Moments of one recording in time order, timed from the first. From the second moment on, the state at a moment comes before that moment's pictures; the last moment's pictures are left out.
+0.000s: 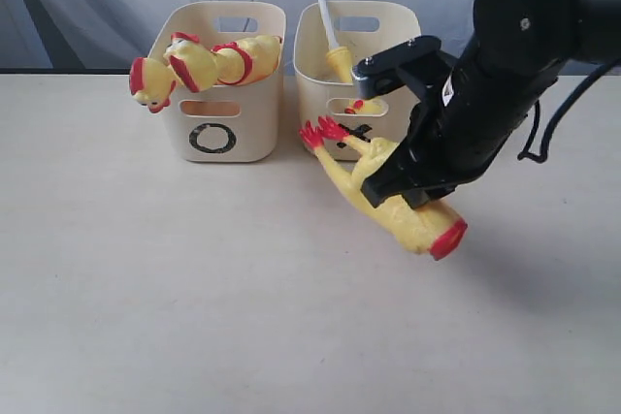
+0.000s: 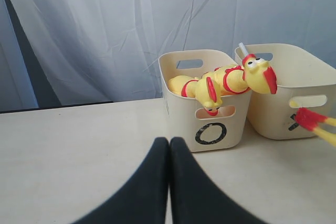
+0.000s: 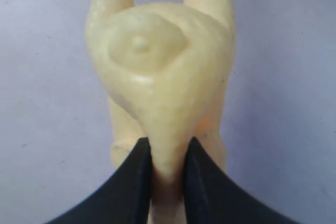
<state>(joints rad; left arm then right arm) -0.18 0.25 -0.44 -0.05 0.44 0.04 0.56 1.63 -1.18 -0.01 0.90 -0.07</state>
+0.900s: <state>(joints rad) -0.18 0.25 -0.44 -0.05 0.44 0.04 0.56 1.51 -1.17 -0.30 0.51 0.23</state>
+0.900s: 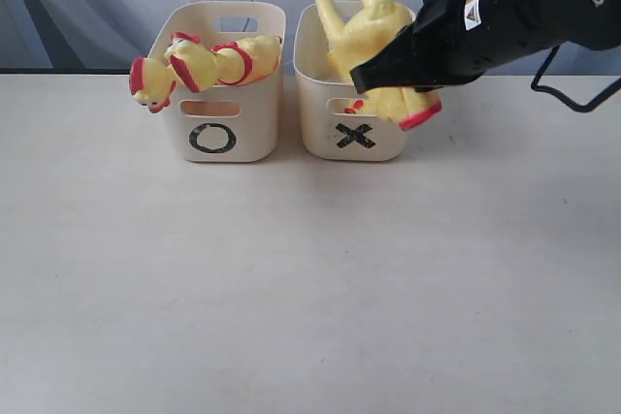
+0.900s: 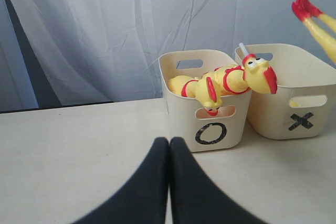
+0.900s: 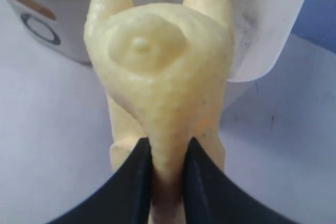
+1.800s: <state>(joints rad) -0.18 0.25 -0.44 -0.05 0.44 0.04 0.56 1.78 -1.36 -0.99 0.23 0.76</state>
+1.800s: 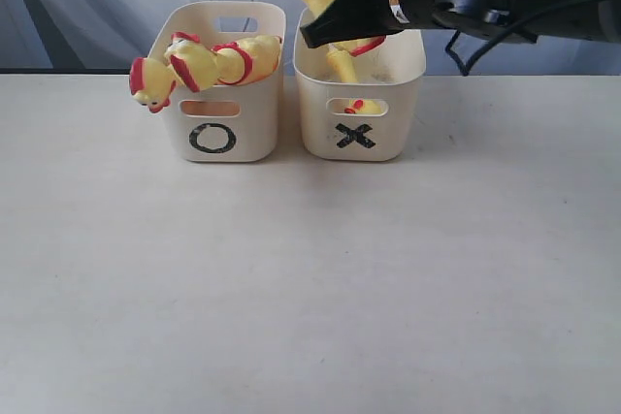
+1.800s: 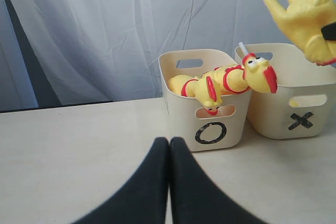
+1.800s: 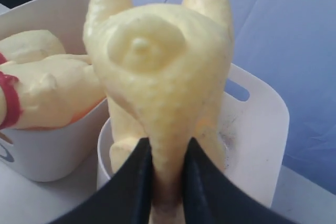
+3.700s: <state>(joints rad) -0.18 0.25 -0.44 -0.05 0.45 0.04 0.42 2.03 -1.46 -0.99 0.12 0.85</state>
